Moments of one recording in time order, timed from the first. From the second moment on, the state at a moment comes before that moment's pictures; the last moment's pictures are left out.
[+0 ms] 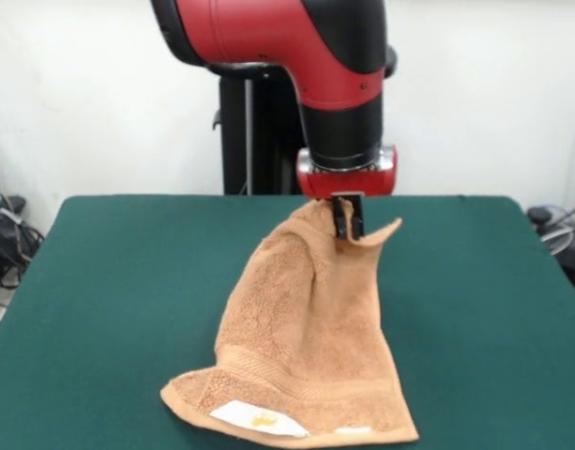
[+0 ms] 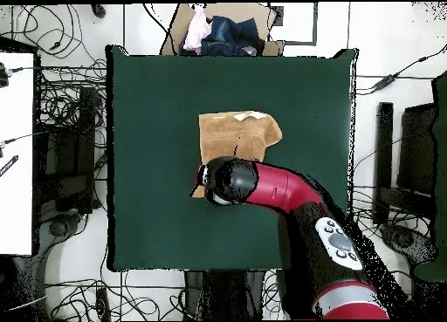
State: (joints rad) arm -0.44 -0.69 0.23 1.86 -0.05 0.56 1.65
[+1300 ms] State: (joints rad) arm -0.39 -0.72 0.23 2.05 -0.04 0.45 1.65
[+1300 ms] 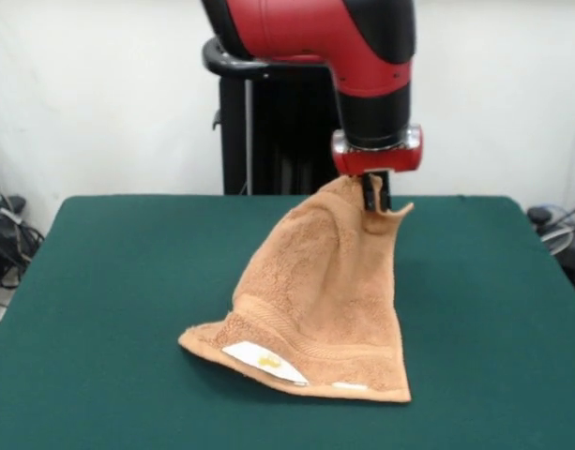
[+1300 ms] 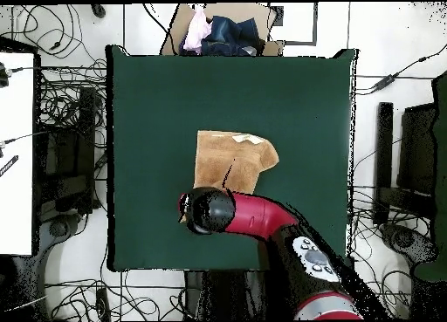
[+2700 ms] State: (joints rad) arm -0.29 -0.74 0.17 2.06 0.04 0.45 1.65
